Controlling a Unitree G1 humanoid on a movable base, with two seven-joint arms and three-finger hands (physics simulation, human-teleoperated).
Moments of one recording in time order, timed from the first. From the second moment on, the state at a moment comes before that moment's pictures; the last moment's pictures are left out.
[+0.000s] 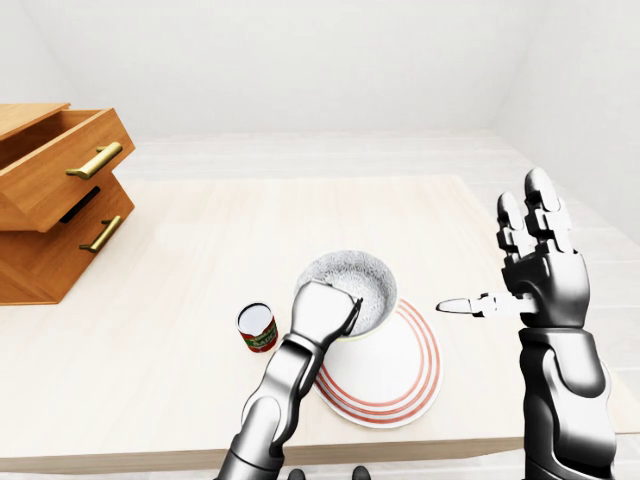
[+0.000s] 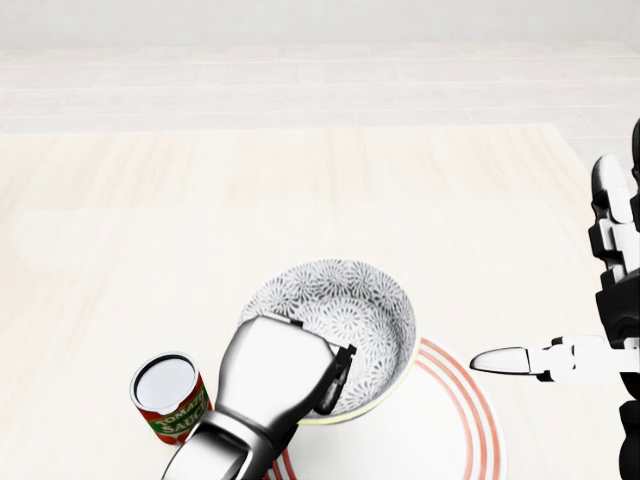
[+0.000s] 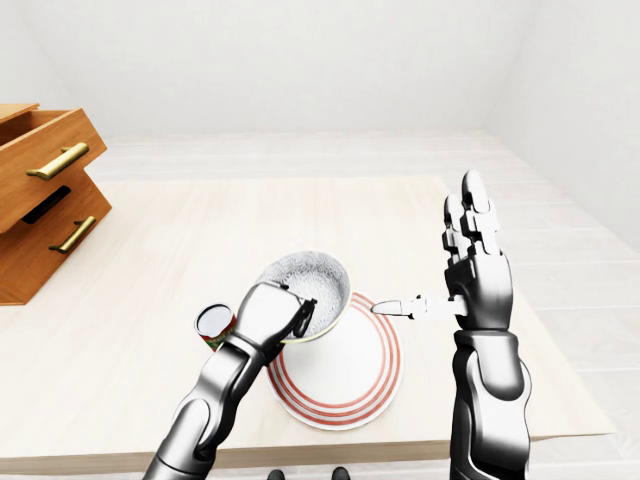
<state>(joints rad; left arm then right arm) -0.07 -0.04 -0.37 -0.14 1.48 -0.09 -0.18 -0.01 -0.12 -0.33 -0.53 0.13 0.09 0.20</state>
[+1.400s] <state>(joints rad) 0.05 -0.01 -0.48 -0.19 1.52 -0.09 -0.13 0.00 -0.12 -0.33 -0.52 0.14 0.09 0.21</state>
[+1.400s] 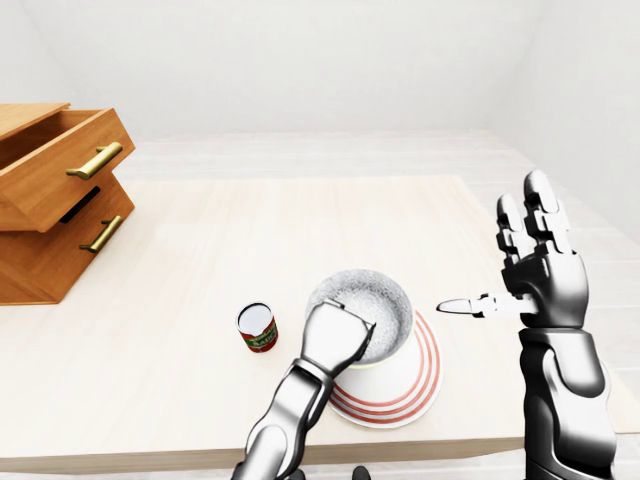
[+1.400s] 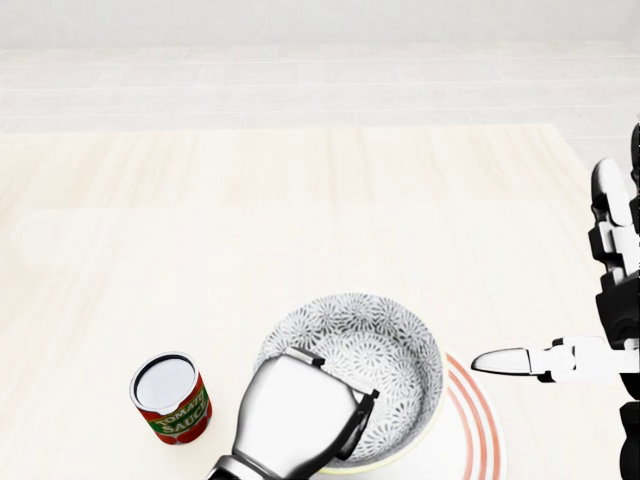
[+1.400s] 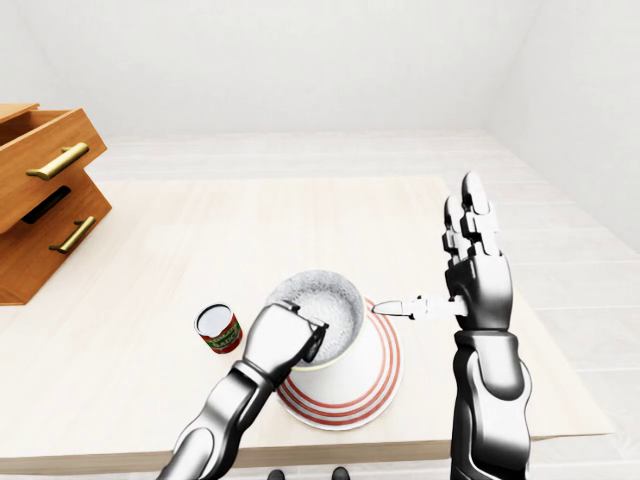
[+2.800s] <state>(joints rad) 0.00 -0.05 -0.49 0.00 1.53 -0.09 -0.02 0.00 -0.13 -0.34 -0.49 0.14 0.09 0.21</state>
